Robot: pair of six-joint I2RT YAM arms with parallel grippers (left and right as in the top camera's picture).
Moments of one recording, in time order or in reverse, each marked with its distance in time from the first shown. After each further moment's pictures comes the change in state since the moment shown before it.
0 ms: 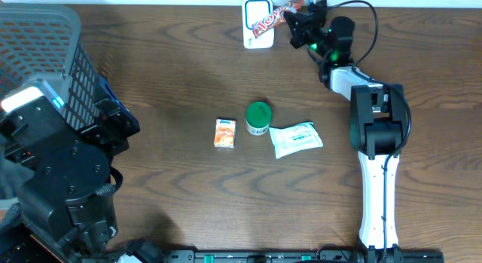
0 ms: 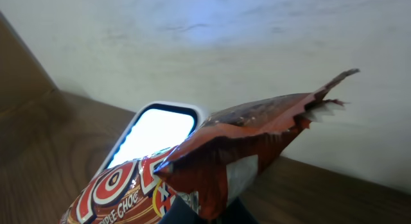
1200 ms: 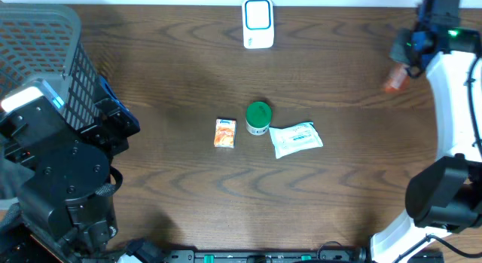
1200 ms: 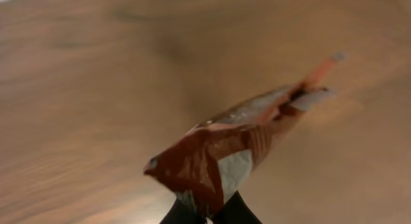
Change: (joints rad) left arm 0.000 0.000 0.000 0.000 0.000 0.000; right arm -0.249 -0.731 0.005 -1.684 0.860 -0.078
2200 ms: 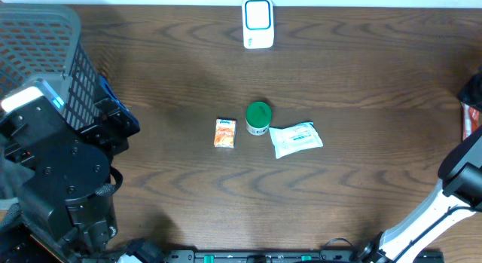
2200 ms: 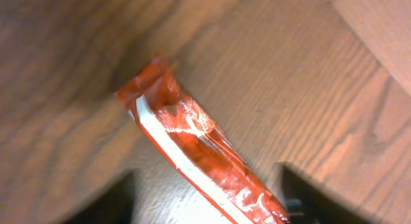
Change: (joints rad) left arm 0.000 0.000 0.000 0.000 0.000 0.000; right arm -0.417 0.308 0.007 0.163 0.129 0.000
